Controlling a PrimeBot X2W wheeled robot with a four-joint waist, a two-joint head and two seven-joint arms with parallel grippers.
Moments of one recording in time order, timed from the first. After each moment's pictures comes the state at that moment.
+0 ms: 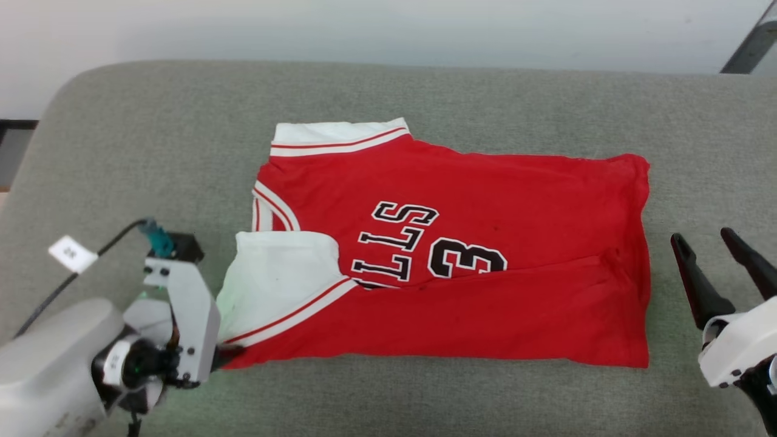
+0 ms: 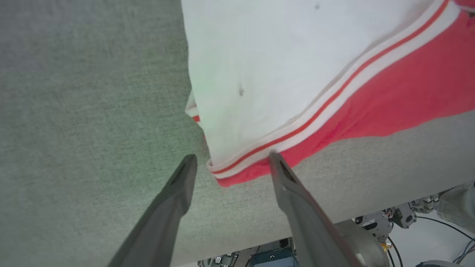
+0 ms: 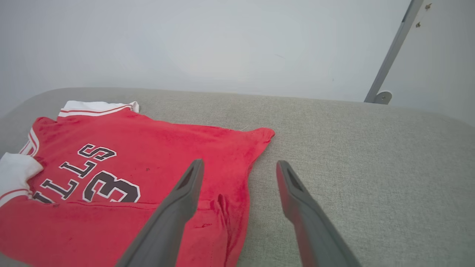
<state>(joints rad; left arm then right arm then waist) -0.86 0.88 -1.20 0.25 -1.42 0.20 0.67 -0.14 -0.28 -0.06 -0.16 0.39 0.13 0.34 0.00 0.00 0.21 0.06</state>
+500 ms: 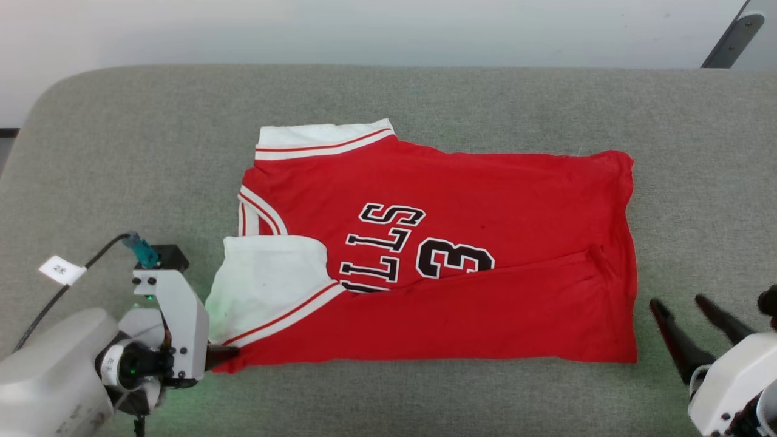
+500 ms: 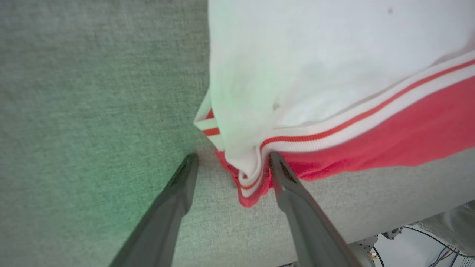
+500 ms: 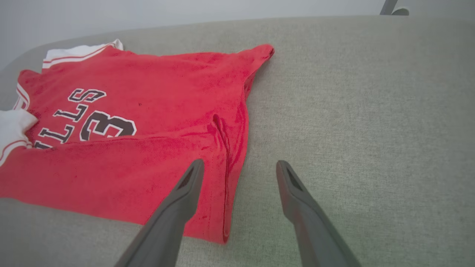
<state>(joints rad) -0.80 0.77 -1.19 0.50 -1.46 0.09 0.61 -0.02 -0.25 -0.08 -0.21 0.43 0.13 0.52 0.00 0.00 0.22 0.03</state>
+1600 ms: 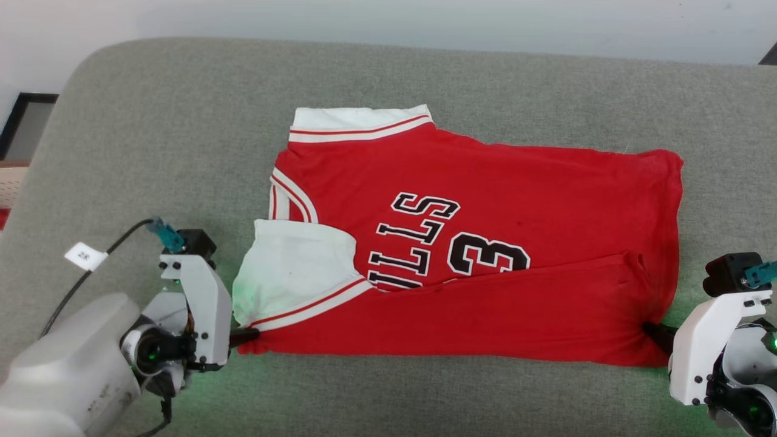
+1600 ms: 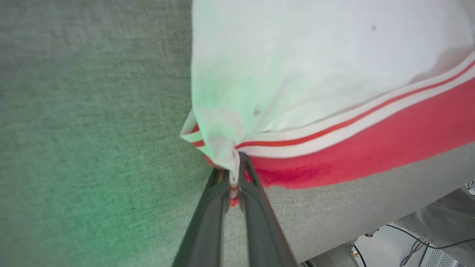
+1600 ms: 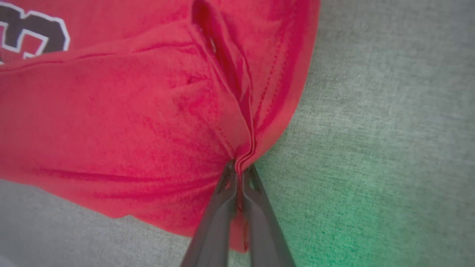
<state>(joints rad) -0.83 0.68 -1.17 0.62 -1.48 -0.04 0.59 -0.21 -0.28 -0.01 0.12 0.45 0.13 0.81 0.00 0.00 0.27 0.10</state>
